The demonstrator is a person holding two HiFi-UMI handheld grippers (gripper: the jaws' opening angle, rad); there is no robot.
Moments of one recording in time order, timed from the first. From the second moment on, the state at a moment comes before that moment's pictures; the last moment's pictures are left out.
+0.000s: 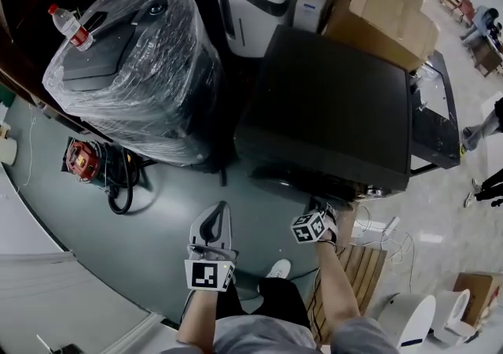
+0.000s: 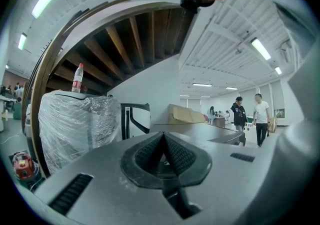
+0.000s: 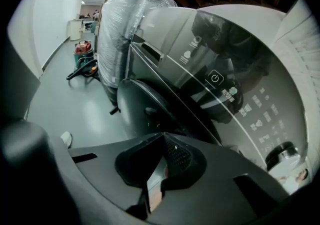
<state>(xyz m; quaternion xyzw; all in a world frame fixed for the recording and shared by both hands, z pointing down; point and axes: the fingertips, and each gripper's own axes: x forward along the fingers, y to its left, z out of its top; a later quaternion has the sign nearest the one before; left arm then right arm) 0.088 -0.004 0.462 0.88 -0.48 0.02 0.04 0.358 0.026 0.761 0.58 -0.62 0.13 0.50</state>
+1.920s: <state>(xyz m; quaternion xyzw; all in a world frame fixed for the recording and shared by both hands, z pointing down) 0.091 -0.002 0.458 0.89 -0.46 0.01 0.05 0.262 0.040 0.458 0.73 -0.68 0.01 0.05</state>
